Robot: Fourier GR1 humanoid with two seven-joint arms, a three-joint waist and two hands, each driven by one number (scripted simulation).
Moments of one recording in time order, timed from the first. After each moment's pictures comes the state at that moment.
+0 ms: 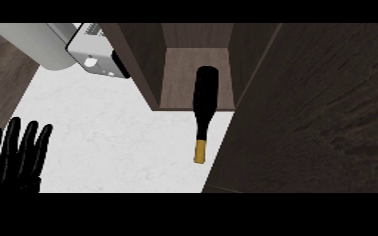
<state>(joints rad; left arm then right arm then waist) 0.34 0.65 -0.35 -2.09 0.74 0.34 -0.55 0.08 0.00 0.63 -2.48 -0.08 0.17 0.76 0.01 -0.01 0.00</state>
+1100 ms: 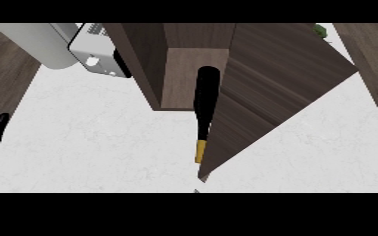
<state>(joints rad) 0.37 0.73 -0.07 -2.00 0.91 0.08 -0.46 -0.24 -0.14 0.89 -2.40 0.15 -0.32 0.76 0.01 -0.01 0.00</state>
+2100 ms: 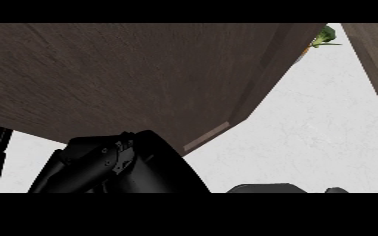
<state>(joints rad) 0.27 0.68 -0.07 -1.97 0.91 0.06 -0.39 -0.88 -0.04 0.73 -1.94 -0.12 -0.56 0.71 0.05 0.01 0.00</state>
